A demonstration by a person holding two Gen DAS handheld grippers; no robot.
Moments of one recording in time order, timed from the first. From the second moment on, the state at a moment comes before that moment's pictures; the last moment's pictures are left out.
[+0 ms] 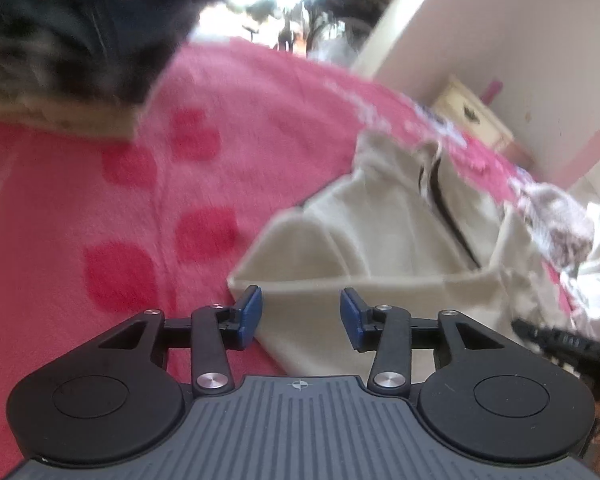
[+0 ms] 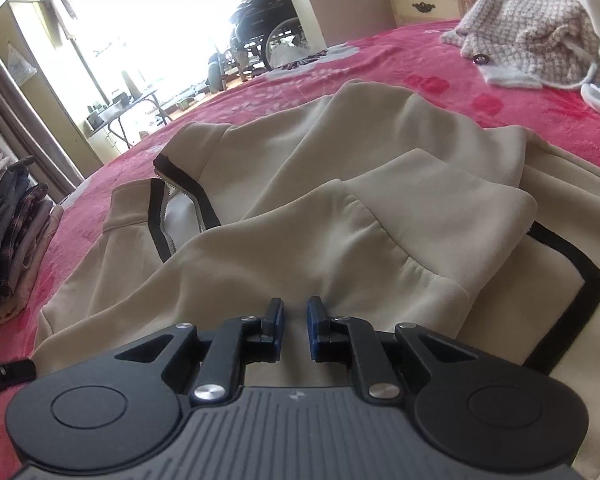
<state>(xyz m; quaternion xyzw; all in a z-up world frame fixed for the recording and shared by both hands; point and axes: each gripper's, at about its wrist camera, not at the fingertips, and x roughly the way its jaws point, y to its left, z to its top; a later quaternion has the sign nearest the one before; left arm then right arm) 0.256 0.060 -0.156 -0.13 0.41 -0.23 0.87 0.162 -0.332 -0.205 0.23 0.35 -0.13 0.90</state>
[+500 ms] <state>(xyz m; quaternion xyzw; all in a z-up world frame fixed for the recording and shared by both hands) 0.392 -0.018 -0.136 -0.12 0.43 -0.28 0.85 0.275 -0.361 -0.134 0.23 0.36 0.02 0.90</state>
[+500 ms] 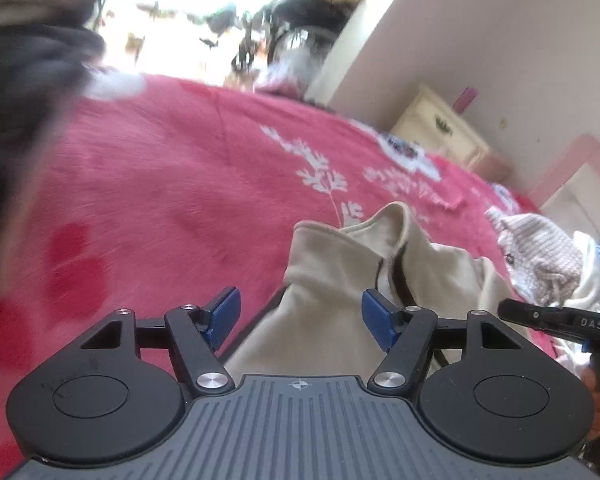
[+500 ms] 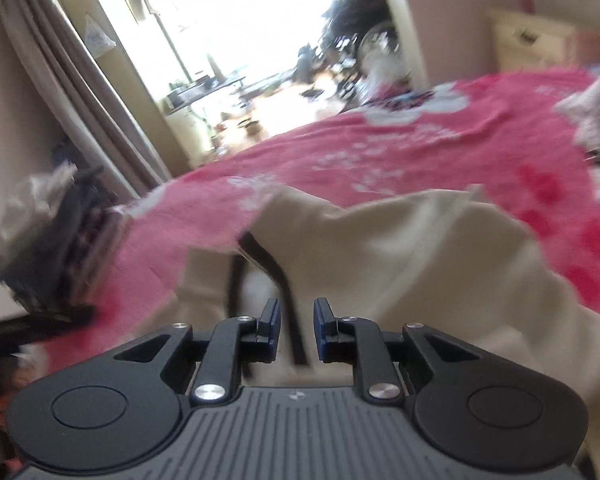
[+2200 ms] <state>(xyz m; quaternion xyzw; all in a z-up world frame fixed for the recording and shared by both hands) 0.239 -0.106 -0.175 0.40 0.07 -0.49 0.77 0.362 -0.361 -0.140 0.09 0.45 0.02 0.89</state>
